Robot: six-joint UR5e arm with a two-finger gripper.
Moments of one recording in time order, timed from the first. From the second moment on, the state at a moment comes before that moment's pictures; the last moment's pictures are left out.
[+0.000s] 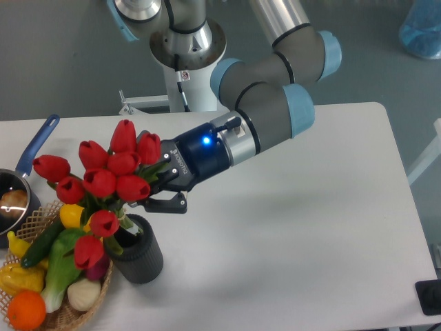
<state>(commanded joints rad) 2.47 -1.97 -1.56 -0.83 0.01 1.10</state>
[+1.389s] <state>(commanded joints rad) 2.46 -2.04 -1.65 -0.82 0.08 1.12</state>
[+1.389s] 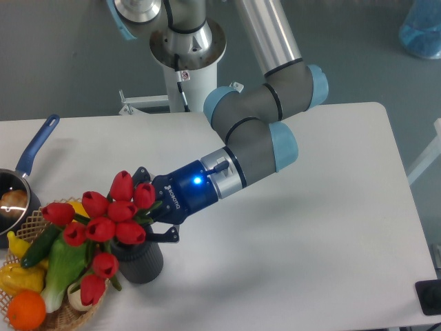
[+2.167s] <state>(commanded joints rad) 2.52 -1.96 -1.78 -0.82 0.24 1.16</state>
